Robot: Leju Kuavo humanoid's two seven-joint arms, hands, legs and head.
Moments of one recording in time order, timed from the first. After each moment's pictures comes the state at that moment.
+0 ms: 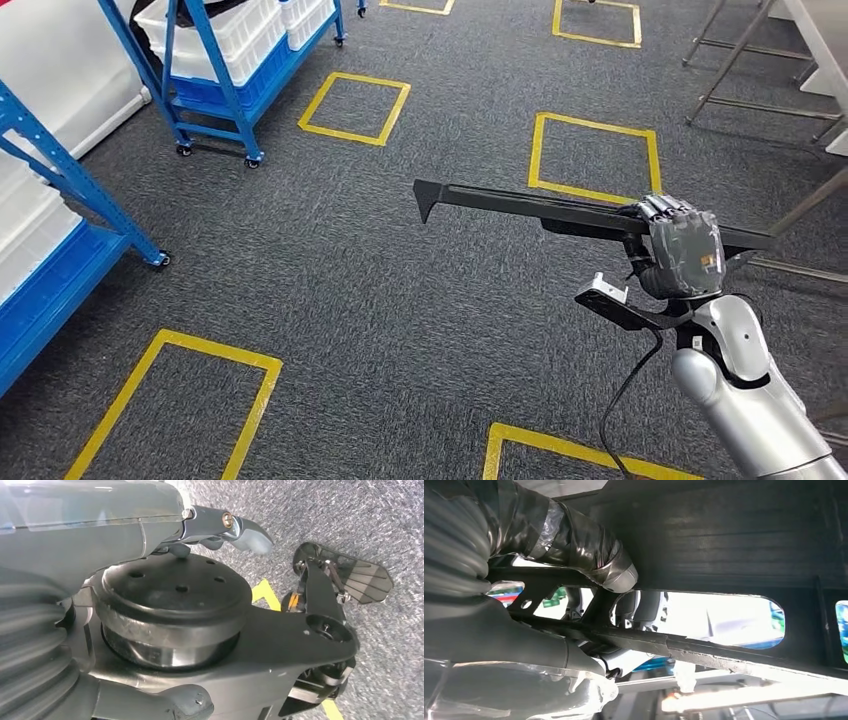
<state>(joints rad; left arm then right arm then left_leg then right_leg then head) -0.05 -0.24 0.37 -0.20 0.16 0.13 0.21 0.01 -0.51 -0.05 -1.74 0.84 -0.51 -0.04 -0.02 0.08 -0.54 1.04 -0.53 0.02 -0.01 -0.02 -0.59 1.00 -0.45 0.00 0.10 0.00</state>
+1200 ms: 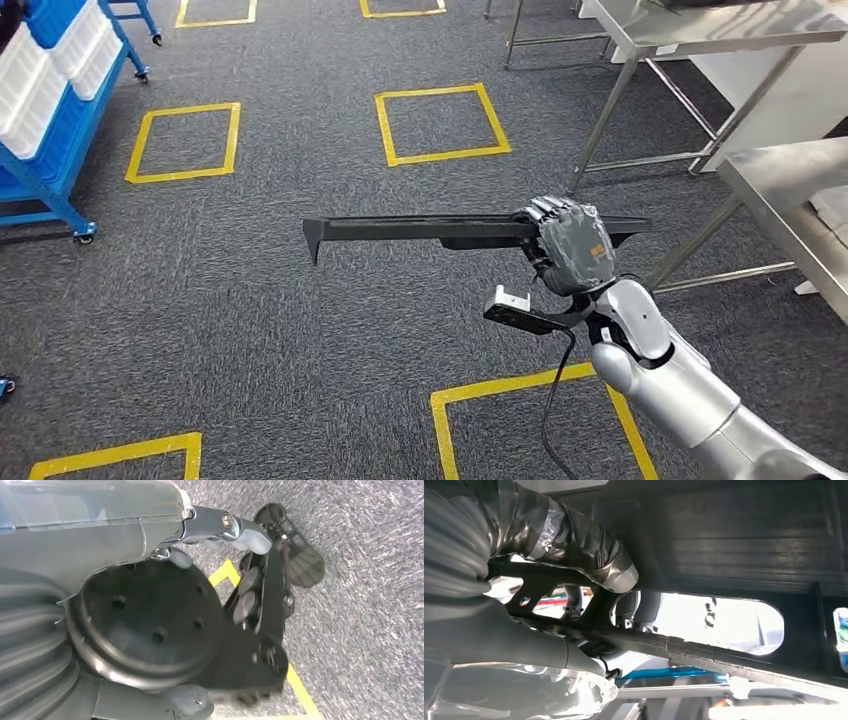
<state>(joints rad) -0.01 -0.26 0.57 -0.19 0.41 0.08 0.01 -0.23 -0.51 0.41 -1.72 0.88 -0.51 0.08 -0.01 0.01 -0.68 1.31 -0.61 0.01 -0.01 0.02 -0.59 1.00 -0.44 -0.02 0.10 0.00</state>
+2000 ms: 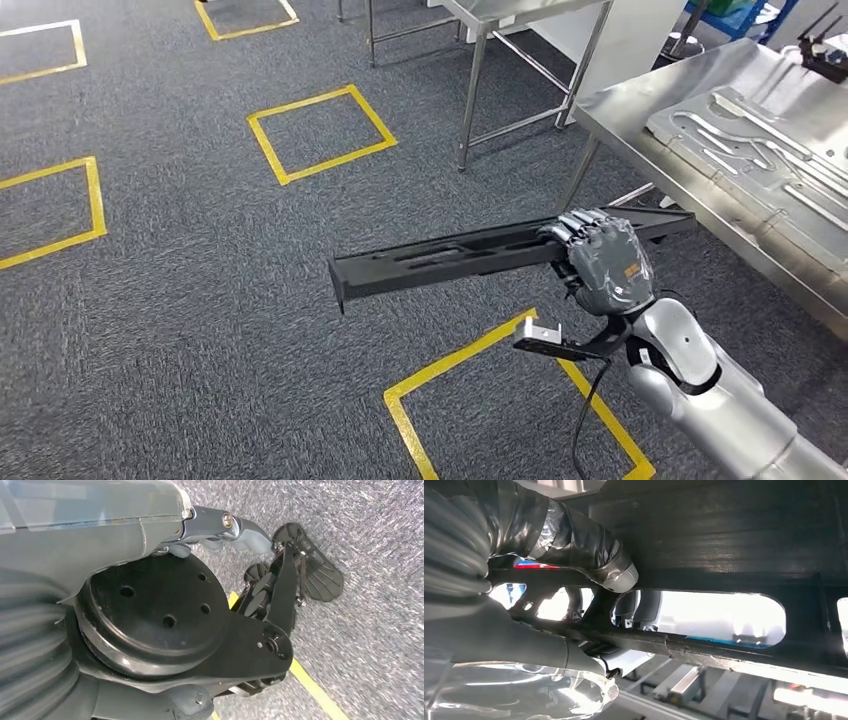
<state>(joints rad) -0.02 -0.27 0.59 -0.19 0.41 0.13 0.01 -0.09 -0.60 0.30 -1.84 0.94 -0.50 0.07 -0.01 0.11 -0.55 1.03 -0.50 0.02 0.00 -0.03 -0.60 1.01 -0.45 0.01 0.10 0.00</state>
